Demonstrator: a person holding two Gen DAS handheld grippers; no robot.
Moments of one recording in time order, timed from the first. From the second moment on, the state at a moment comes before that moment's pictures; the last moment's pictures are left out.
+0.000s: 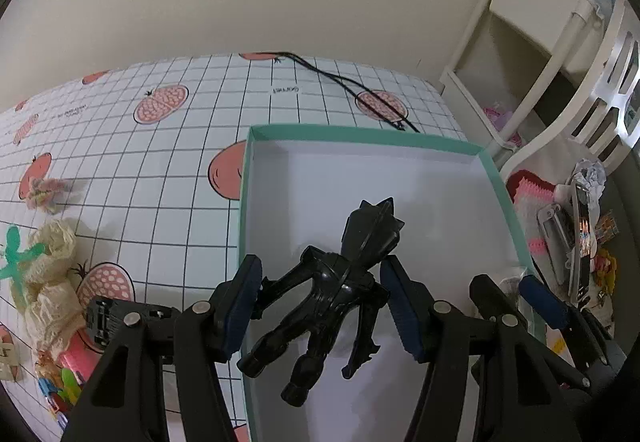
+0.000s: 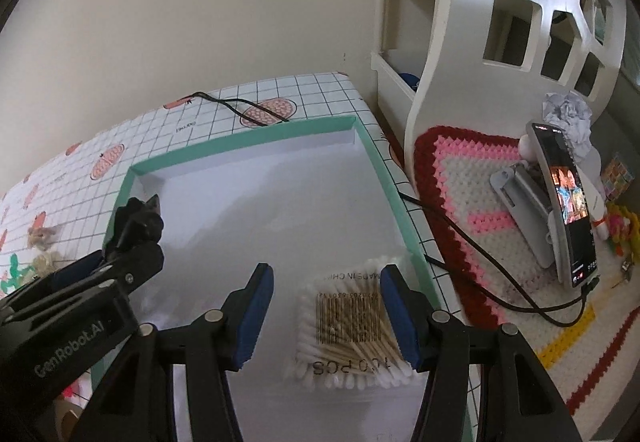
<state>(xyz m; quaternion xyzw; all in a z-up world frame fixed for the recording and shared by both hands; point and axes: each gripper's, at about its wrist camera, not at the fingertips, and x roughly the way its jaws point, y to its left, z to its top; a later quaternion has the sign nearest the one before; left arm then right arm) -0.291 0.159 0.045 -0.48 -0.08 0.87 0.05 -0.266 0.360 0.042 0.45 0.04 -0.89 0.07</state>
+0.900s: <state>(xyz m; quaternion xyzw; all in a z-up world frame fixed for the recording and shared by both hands) -0.293 0.159 0.042 -0.50 -0.09 0.86 0.04 -0.262 0.356 0.040 0.45 0.05 -0.89 0.08</state>
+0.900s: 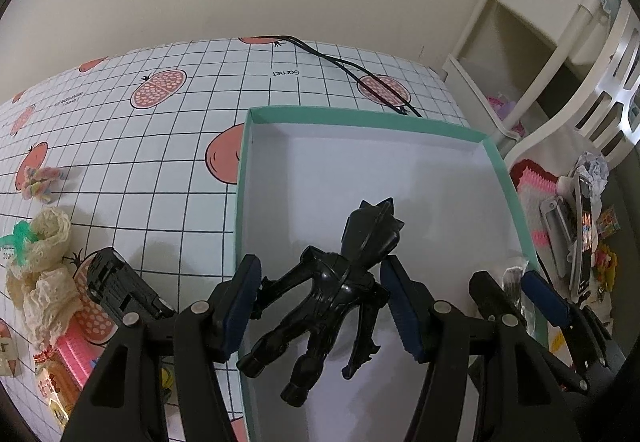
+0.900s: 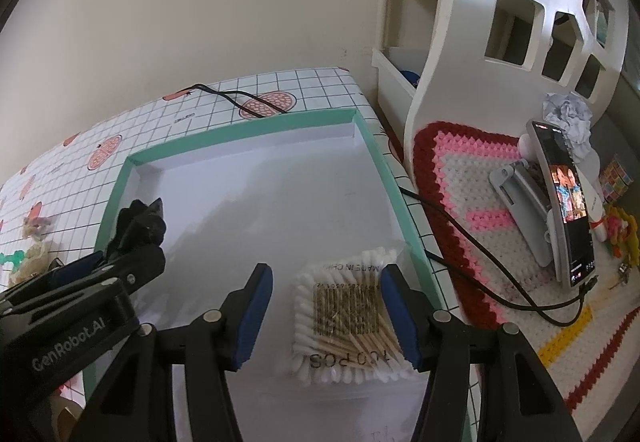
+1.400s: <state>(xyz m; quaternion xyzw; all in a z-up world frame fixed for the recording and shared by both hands) -0.293 0.157 0.057 -0.51 -0.09 0.85 0.05 -0.257 0.351 0.049 0.44 0.05 -0.89 0.09</state>
